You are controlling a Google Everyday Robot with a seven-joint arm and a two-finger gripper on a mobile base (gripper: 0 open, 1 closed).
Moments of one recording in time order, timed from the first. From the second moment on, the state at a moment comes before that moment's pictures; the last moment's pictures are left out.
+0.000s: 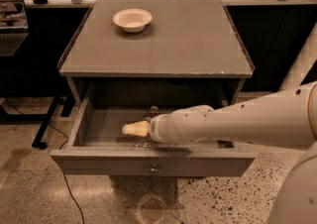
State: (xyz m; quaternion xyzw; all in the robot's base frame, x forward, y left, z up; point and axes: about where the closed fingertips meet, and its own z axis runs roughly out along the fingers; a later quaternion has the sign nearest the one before) arm 0.571 0.011 0.616 -0.01 0.94 0.22 0.26
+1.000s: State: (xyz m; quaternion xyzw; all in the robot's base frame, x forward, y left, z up) arm 0.571 0.011 0.616 -0.02 0.94 0.22 0.26
